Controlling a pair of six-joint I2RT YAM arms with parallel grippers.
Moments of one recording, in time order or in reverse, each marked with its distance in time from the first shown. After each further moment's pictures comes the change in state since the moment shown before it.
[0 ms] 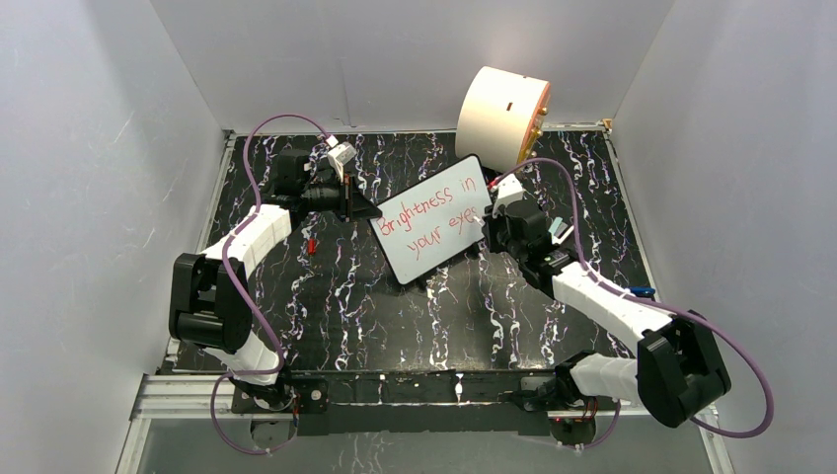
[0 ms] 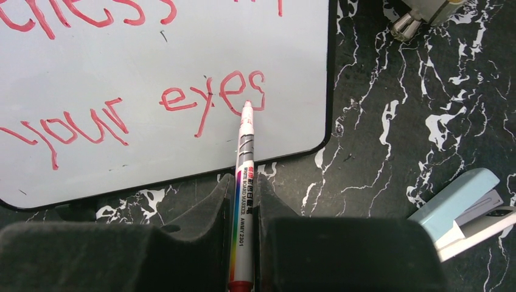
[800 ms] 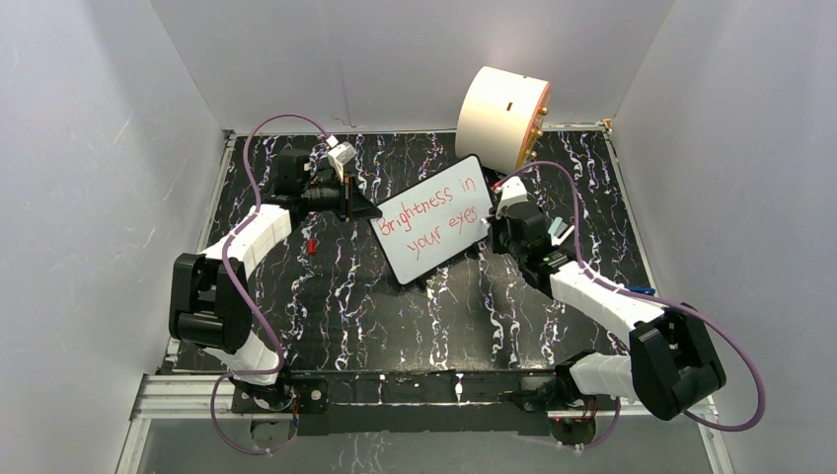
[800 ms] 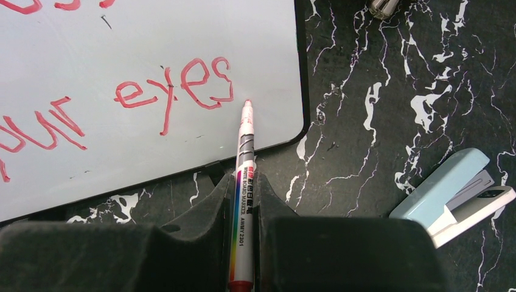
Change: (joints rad) left arm 0.000 0.000 0.001 -0.002 0.000 0.000; right arm -0.027 0.016 -0.041 0.045 0.050 0.012
